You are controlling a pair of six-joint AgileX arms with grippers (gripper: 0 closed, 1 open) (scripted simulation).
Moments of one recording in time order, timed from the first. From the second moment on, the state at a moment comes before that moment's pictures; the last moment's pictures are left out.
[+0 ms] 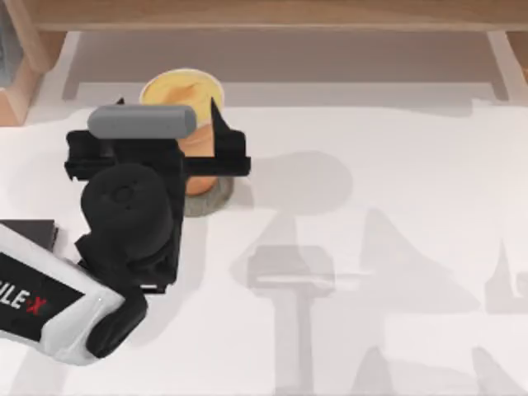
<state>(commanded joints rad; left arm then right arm) -0.65 1.78 0.52 1.27 -0.61 0.01 0.00 0.00 0.00 0.00 0.00 0.00</state>
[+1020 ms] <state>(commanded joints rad) -0.18 0.50 0.15 0.36 -0.17 0.00 0.00 0.00 0.00 0.00 0.00 0.00</state>
